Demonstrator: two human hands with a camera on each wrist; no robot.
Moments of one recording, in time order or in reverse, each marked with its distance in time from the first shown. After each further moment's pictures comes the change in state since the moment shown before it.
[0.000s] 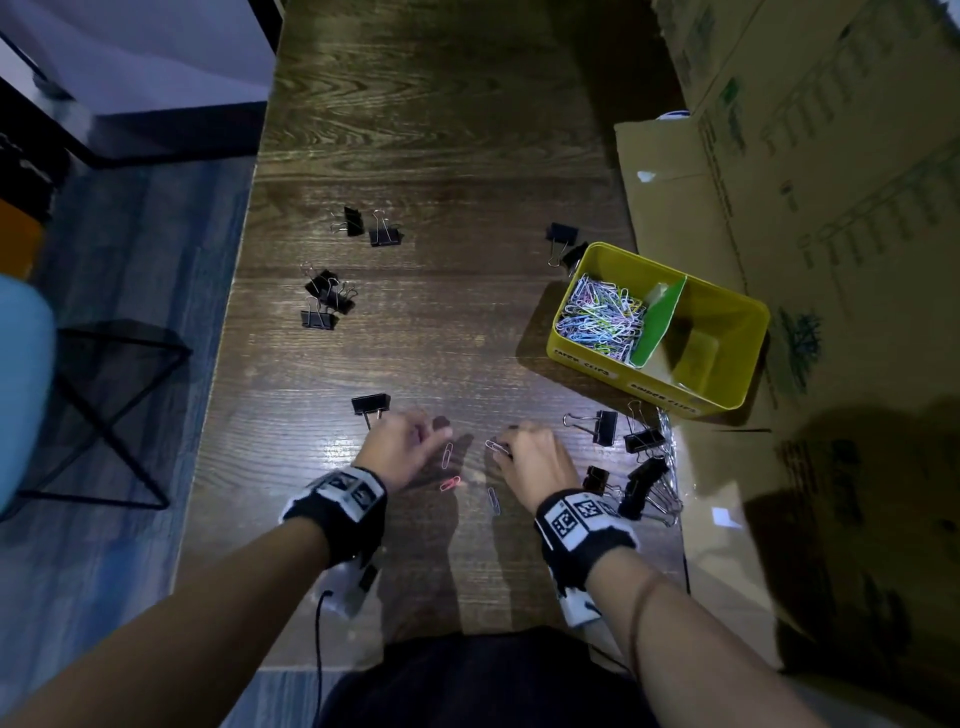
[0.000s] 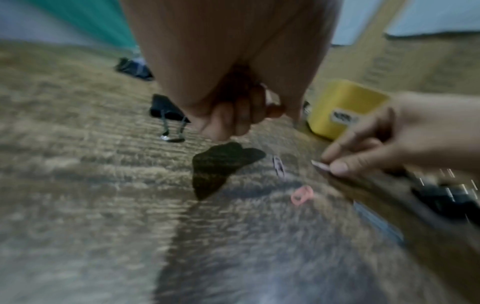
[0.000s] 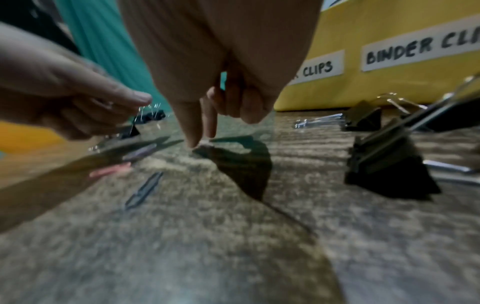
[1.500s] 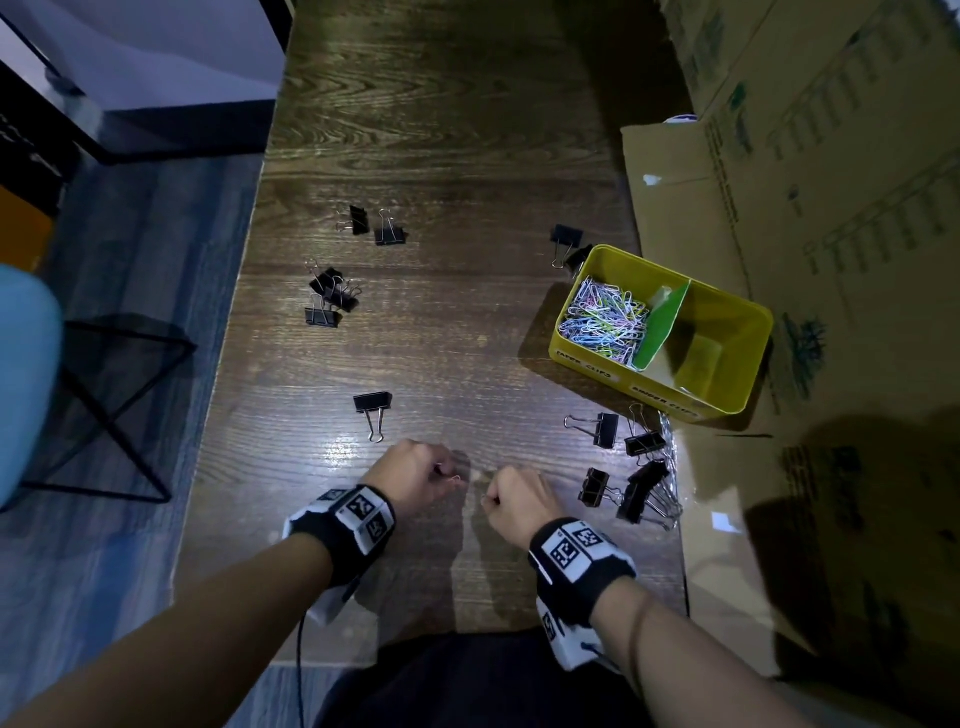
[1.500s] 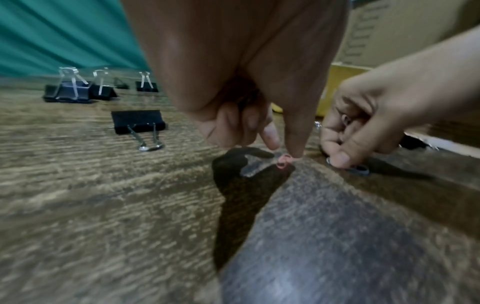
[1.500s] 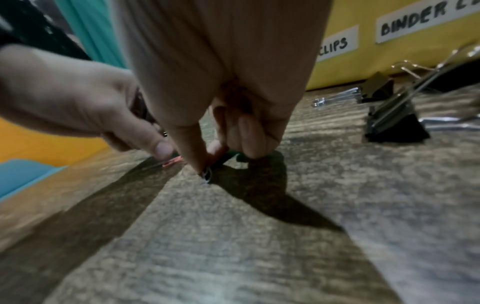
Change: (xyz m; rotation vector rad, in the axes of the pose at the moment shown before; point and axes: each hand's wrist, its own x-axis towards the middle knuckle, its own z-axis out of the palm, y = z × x) left_hand -0.025 0.010 0.006 0.342 -0.171 0.170; right_hand -0.026 -0.008 0.015 -0.007 -0.227 0.038
